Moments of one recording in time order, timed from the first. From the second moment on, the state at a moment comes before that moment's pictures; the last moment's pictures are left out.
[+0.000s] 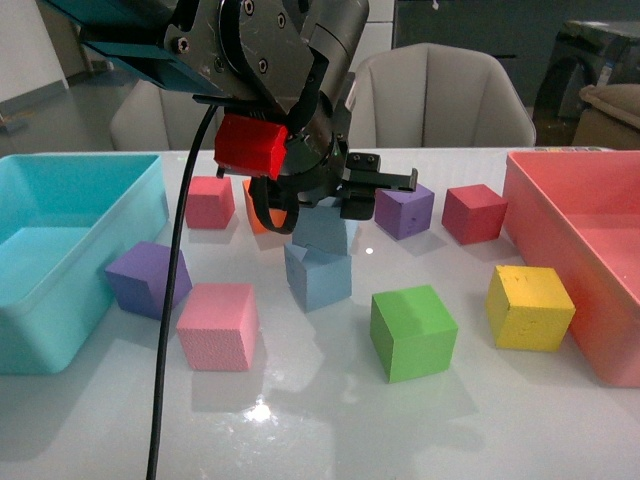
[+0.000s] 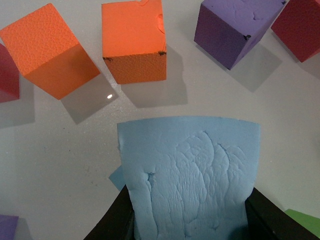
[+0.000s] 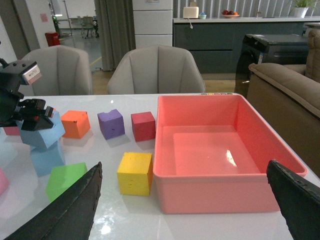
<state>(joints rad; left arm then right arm) -0.46 2.20 1.59 -0.17 -0.20 -0.16 0.00 0.00 0.01 0.00 0.00 0.00</state>
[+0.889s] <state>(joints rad) -0.45 2.22 1.59 -0.12 -0.20 -0.18 0.00 0.00 0.01 0.00 0.00 0.00</state>
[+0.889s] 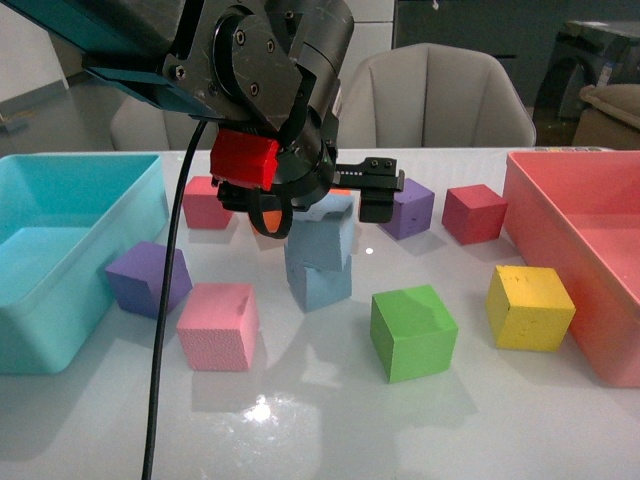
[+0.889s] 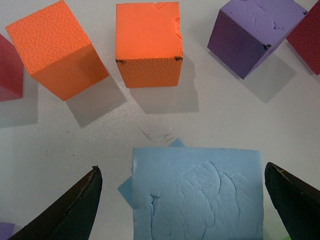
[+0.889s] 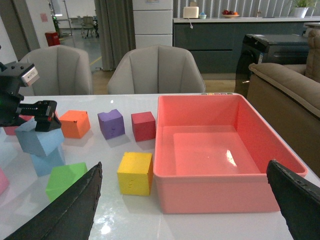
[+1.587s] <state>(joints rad) -0.50 1.66 1.11 0.32 -0.24 -0.12 0.00 0.00 0.01 0.00 0.00 0.00</state>
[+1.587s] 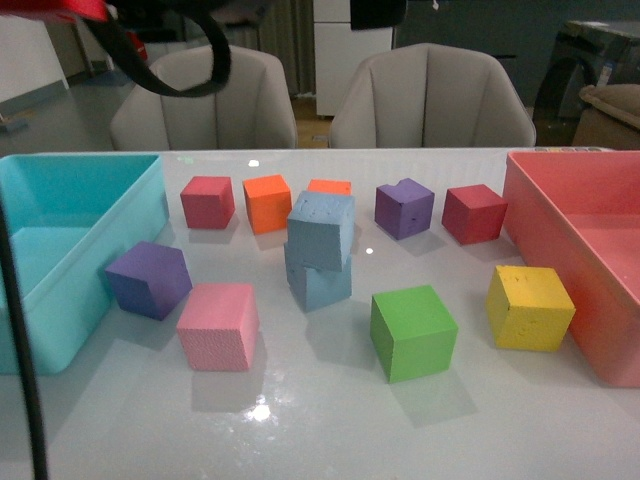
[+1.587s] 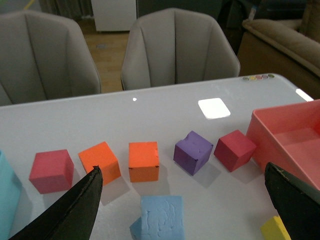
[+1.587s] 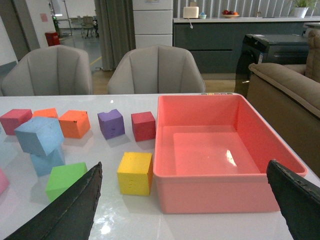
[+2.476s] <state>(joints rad) -0.32 1.09 0.44 0.66 -0.34 -0.02 0.00 0.00 0.01 0.00 0.00 0.00</state>
